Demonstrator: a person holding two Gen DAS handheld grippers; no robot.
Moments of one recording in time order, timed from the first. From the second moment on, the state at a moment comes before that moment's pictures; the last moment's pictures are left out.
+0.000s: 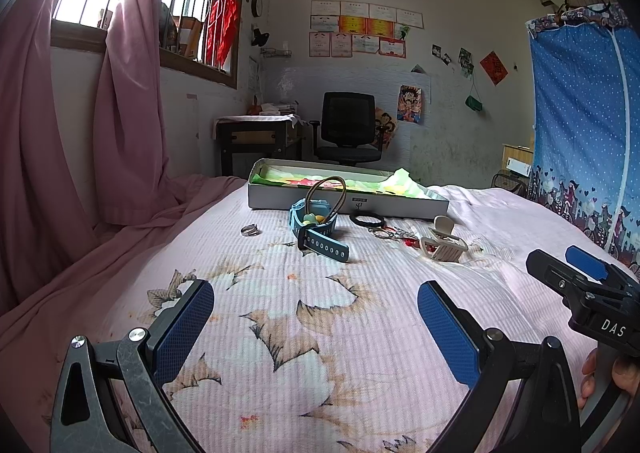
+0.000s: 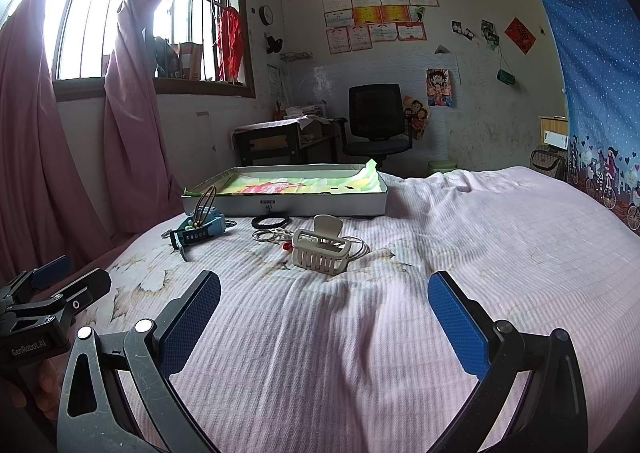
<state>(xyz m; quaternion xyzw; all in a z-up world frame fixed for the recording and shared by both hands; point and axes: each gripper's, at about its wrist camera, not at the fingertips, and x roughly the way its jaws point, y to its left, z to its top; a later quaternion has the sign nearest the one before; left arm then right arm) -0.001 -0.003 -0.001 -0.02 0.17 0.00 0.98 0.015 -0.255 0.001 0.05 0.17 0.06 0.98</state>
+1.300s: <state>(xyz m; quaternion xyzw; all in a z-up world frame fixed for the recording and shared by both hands) 0.021 0.012 0.002 -0.06 0.20 0.00 0.98 0.022 -0.257 0.008 0.04 0.19 0.05 0.98</state>
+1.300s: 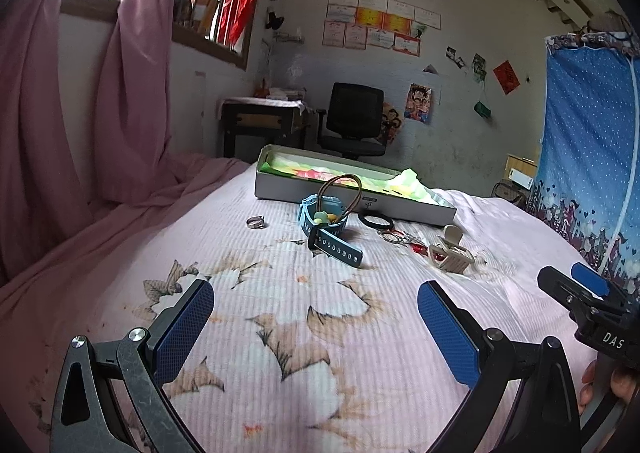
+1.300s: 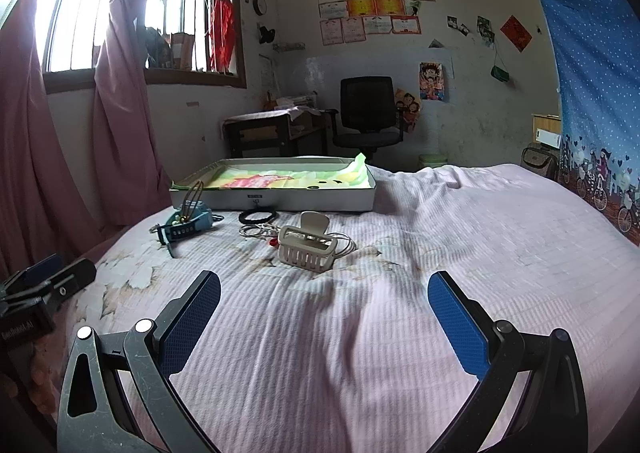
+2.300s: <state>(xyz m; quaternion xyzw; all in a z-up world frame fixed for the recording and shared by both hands) 0.149 0.012 0.015 -0.03 0.21 -0.07 0.97 0.157 -0.259 -0.005 0.09 0.30 0.10 0.94</state>
